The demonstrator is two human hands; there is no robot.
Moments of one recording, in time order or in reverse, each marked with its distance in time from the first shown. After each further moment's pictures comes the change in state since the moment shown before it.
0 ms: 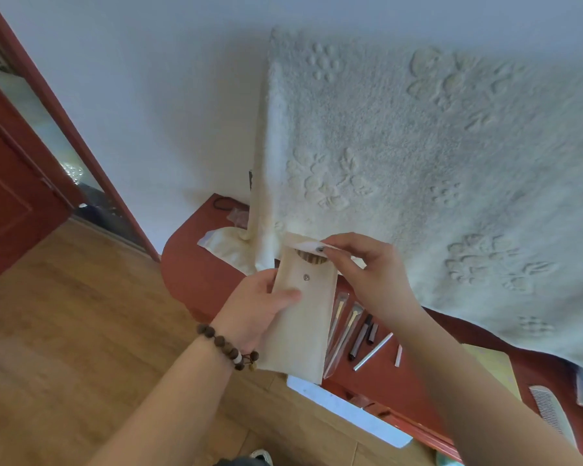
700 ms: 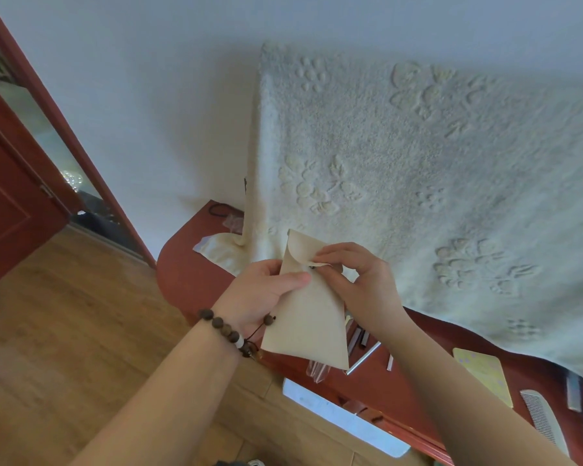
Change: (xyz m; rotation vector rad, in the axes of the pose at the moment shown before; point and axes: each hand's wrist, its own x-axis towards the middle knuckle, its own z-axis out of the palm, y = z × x) left_hand -0.003 0.031 0.022 -0.155 -0.037 -0.042; right_hand -0.013 0.010 -0.002 -0.065 0.037 -0.068
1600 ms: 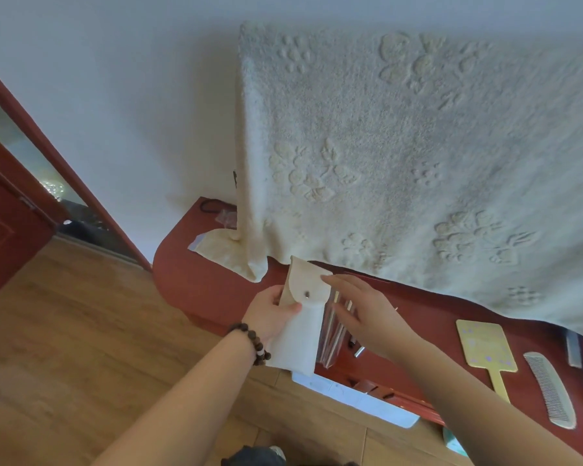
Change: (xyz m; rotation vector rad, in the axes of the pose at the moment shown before) left_hand 0.066 -0.093 -0.034 0.454 0.121 -0.006; right_hand -0.047 0.062 0.003 -0.455 -0.339 0.103
